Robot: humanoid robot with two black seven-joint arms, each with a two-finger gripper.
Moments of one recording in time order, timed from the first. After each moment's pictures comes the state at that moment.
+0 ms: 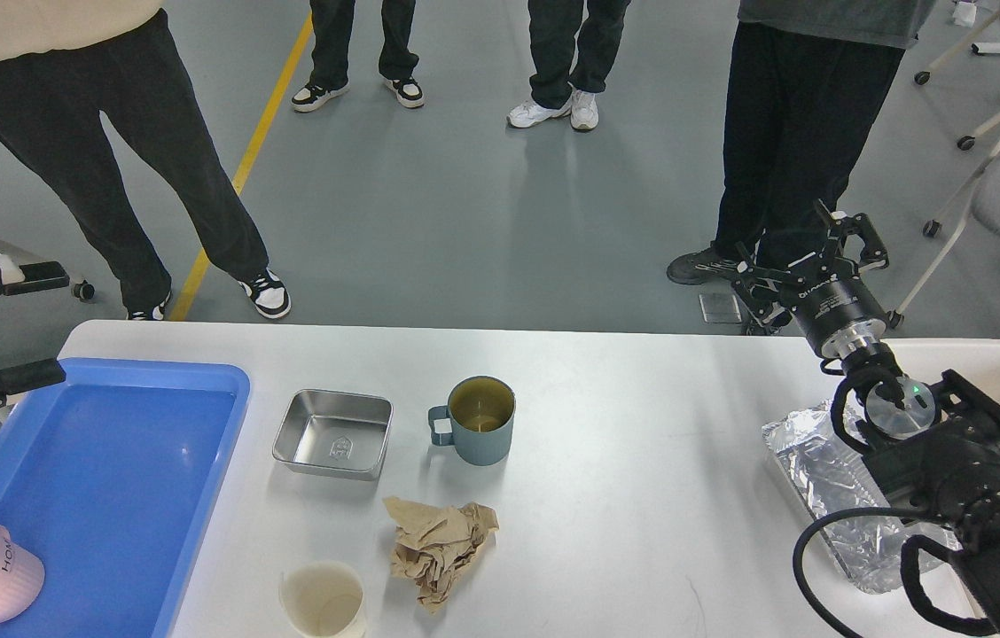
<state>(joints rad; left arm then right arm) -0.48 1.63 -0.56 -1.76 0.17 -0.64 -0.22 0.79 -0.14 1.16 0.22 0.12 0.72 0.04</state>
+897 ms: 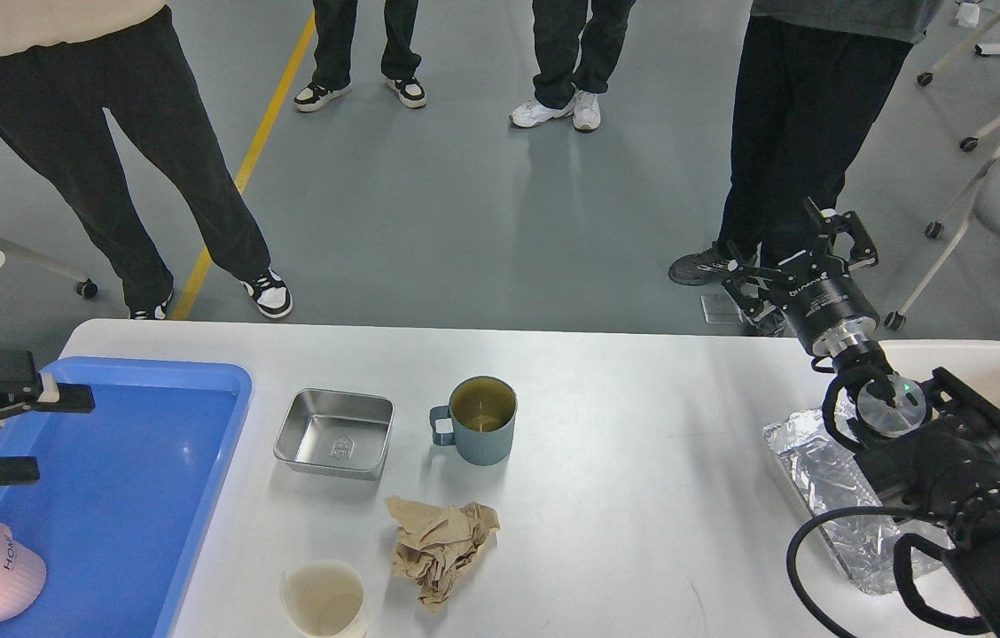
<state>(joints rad) -0.60 1.53 -0.57 -1.74 0.41 -0.79 0.16 0.80 -0.12 1.16 0.23 0.12 0.73 0.04</state>
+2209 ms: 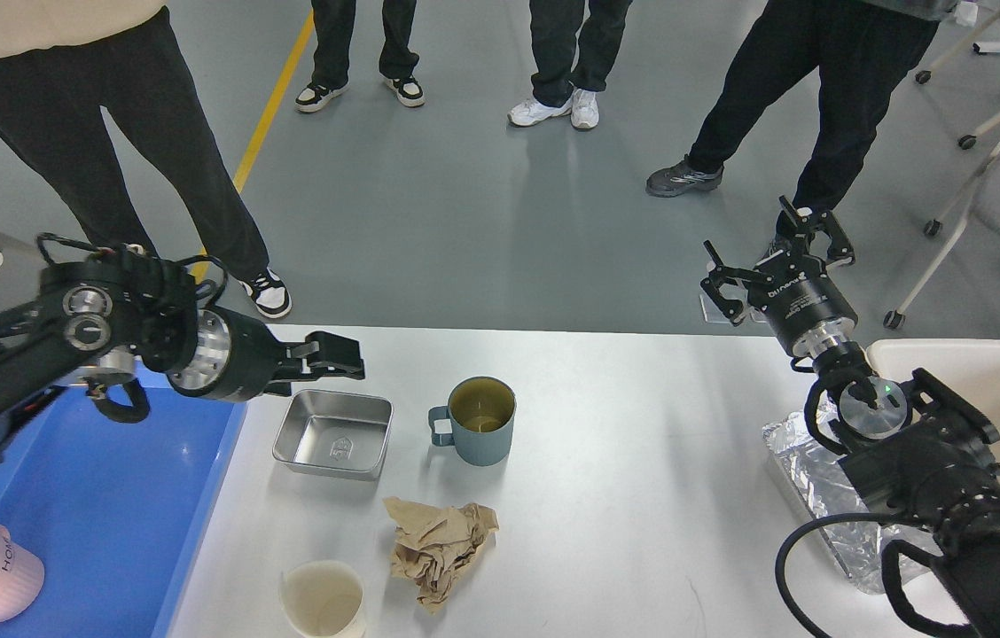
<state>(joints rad) -0.87 0.56 -0.55 -1.43 0.89 -0.63 0.71 0.78 -0.10 1.15 0.27 0.12 0.73 0.03</state>
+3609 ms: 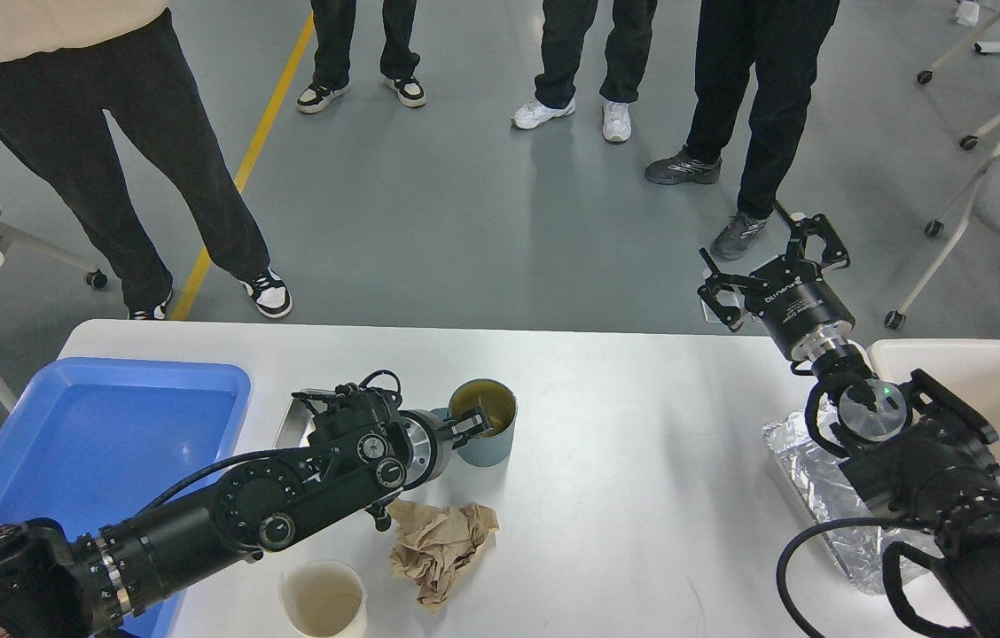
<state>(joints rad) -0.75 0.02 -0.39 -1.10 1.11 -0.06 0.76 0.78 -0.10 1.15 0.27 0.08 0.73 0.03</state>
